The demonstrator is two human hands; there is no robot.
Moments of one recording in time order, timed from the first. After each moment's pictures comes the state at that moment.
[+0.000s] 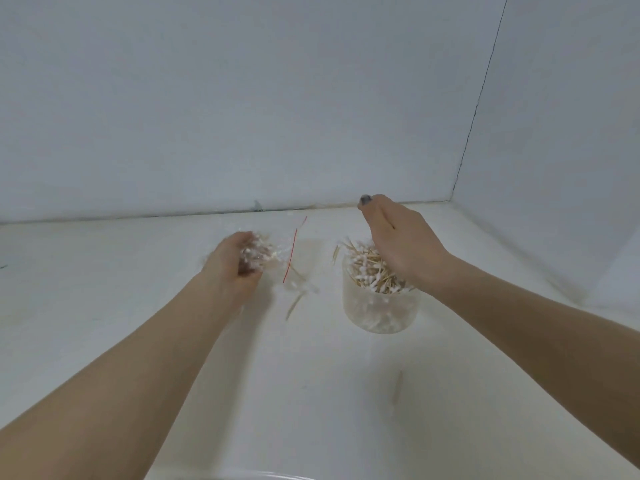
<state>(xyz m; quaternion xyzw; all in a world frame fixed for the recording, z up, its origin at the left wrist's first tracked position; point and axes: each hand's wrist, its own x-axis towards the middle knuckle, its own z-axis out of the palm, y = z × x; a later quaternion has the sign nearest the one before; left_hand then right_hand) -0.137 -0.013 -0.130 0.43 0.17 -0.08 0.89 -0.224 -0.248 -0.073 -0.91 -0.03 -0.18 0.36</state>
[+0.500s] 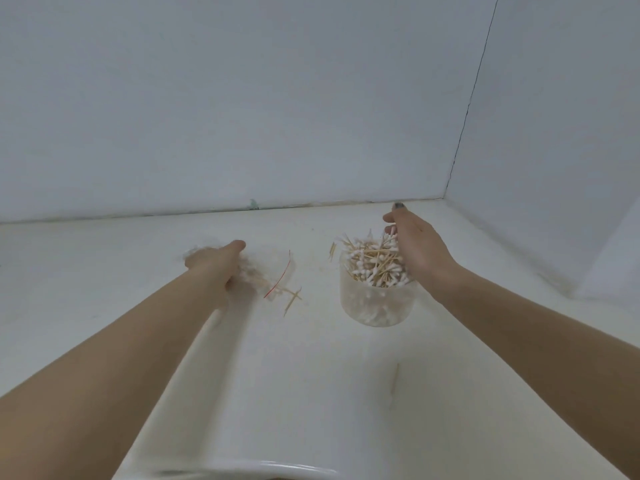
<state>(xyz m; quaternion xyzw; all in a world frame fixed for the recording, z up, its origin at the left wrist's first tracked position) -0.137 0.008 -0.135 0.69 0.25 -0.01 0.68 -0.219 -0.273 -0.099 -0.83 0.12 -0.13 0.53</state>
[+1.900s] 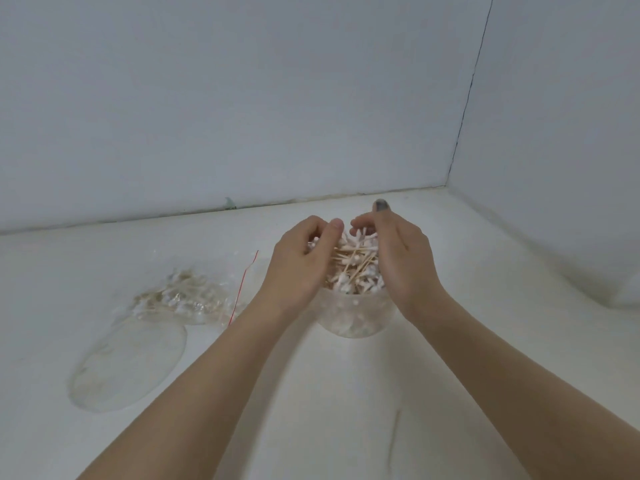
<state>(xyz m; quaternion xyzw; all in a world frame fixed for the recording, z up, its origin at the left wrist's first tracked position) -0.152 -0.127 -0.138 0.79 -0.19 0.10 0.57 -0.191 -0.268 -0.128 -0.77 0.05 -0.24 0.60</state>
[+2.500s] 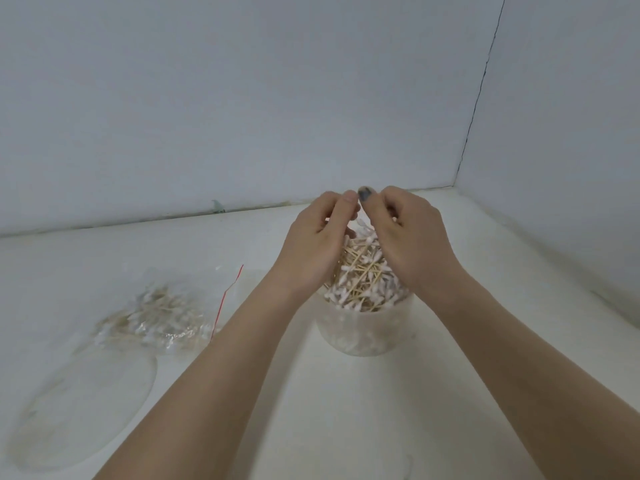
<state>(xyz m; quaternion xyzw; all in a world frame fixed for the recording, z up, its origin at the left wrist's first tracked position) -0.105 -0.161 -0.121 0.79 -0.21 0.05 0.58 -0.139 -0.295 -0.115 -0.86 0.01 -0.29 0.43</state>
